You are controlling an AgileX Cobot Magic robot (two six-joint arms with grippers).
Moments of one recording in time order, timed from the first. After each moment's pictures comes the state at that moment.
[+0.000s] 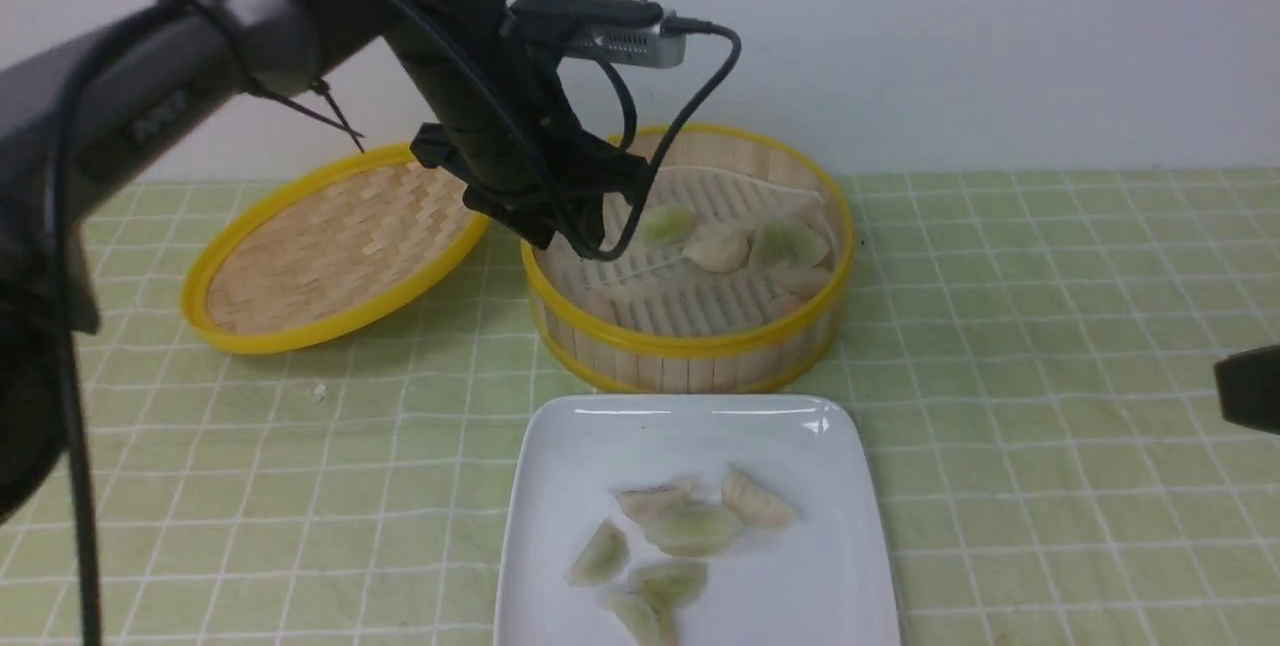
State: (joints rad) right arm 0.17 0.84 -0.99 0.41 1.16 -0.18; left arm -0.38 2.10 -1.93 -0.18 1.14 0.03
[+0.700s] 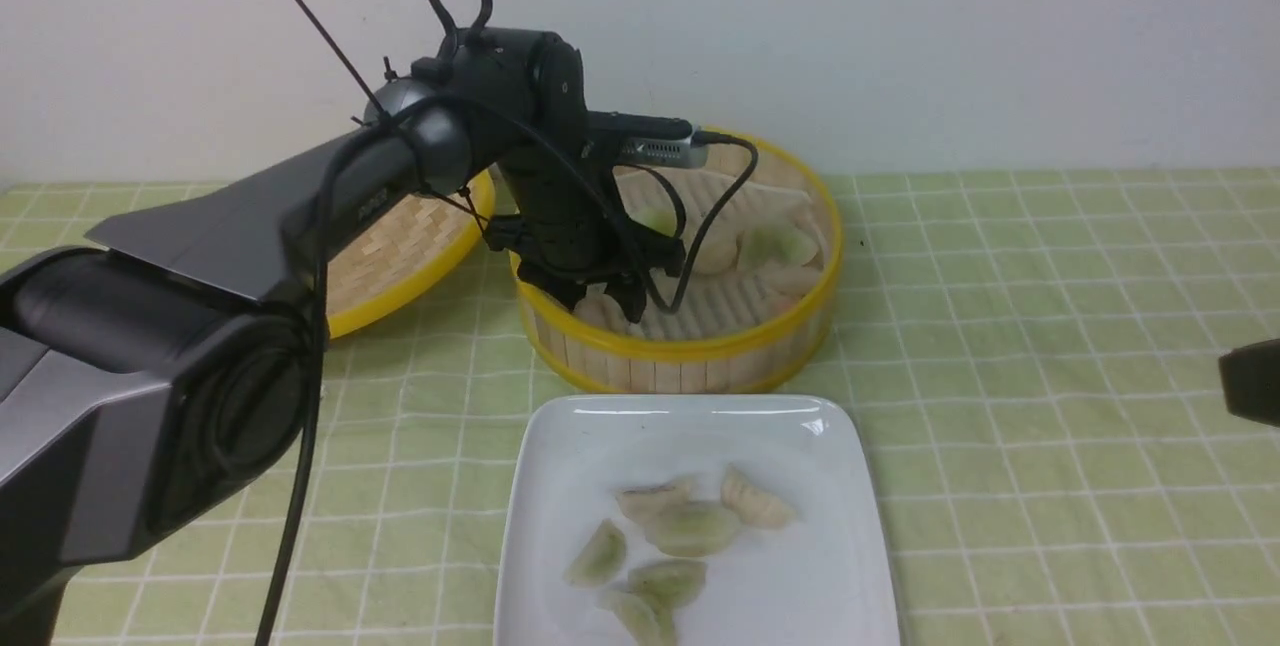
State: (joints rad) right arm 0.17 0.84 -0.99 0.40 1.15 -0.22; left arm -0.39 2.40 -2.12 -0.15 1.08 -0.06
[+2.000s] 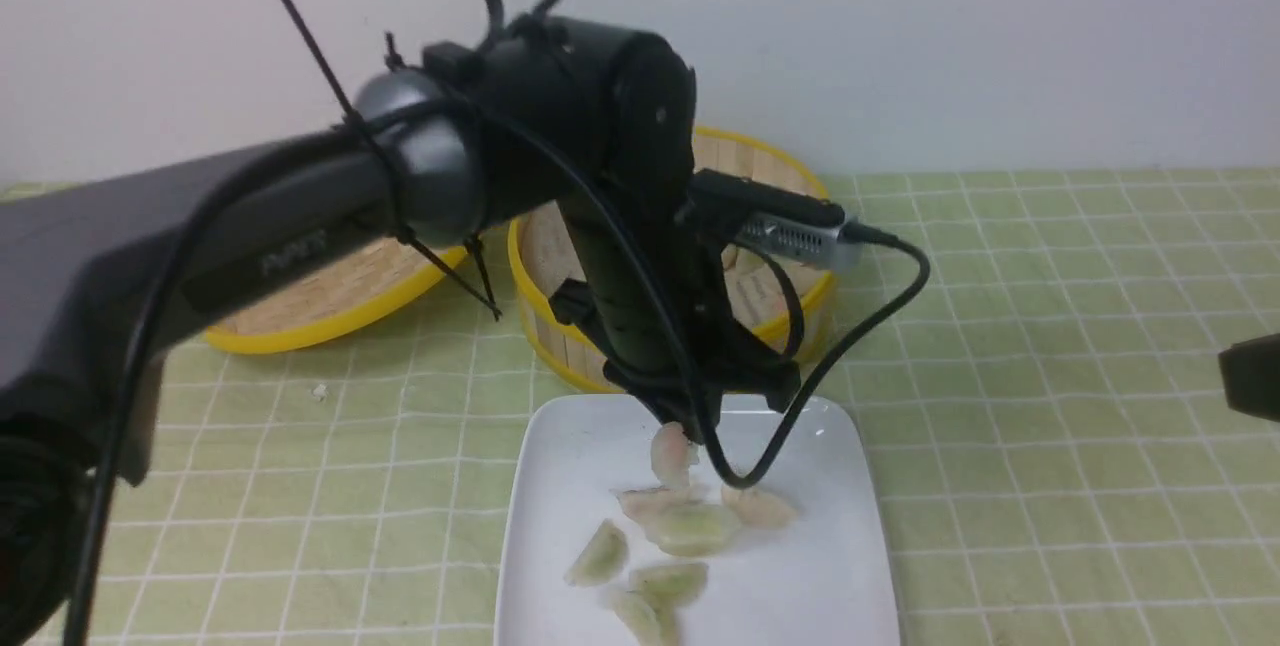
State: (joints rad) right arm 0.17 0.84 -0.99 0.40 1.15 -0.24; left arm -0.64 2.02 -1.67 -0.17 1.05 -0.02
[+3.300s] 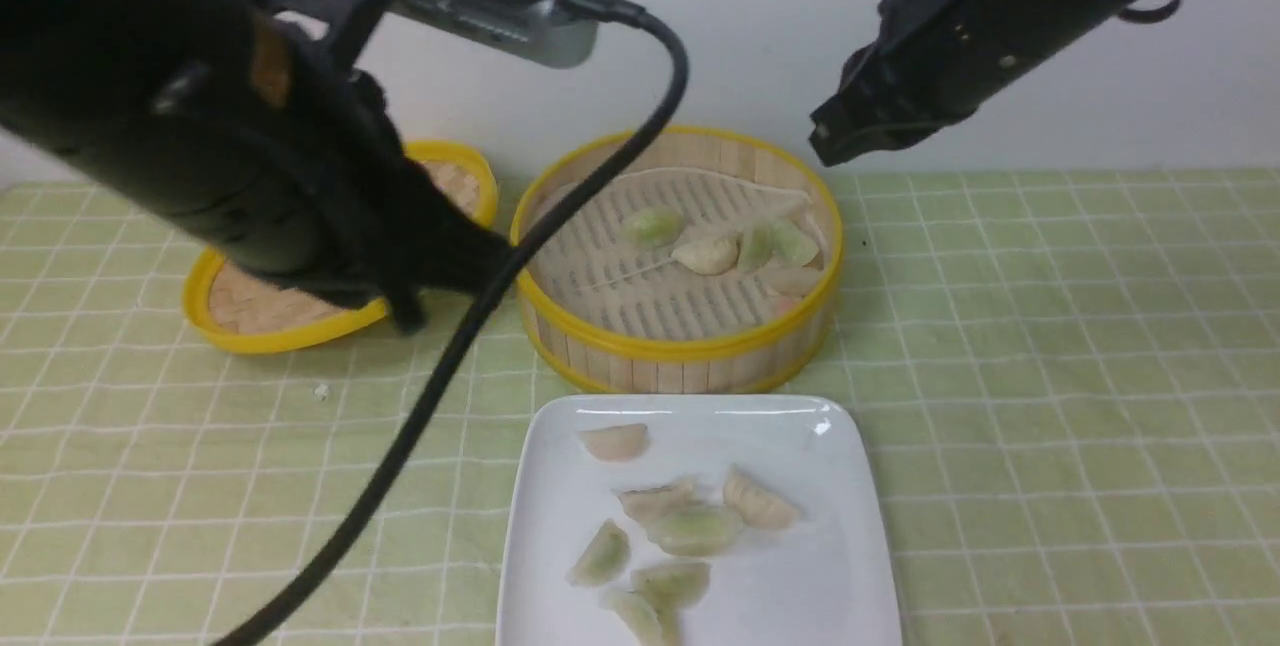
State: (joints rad) right arm 0.34 1.92 -1.80 0.34 1.06 -0.46; left arm -0.63 1.26 -1.34 0.14 1.15 -0.25
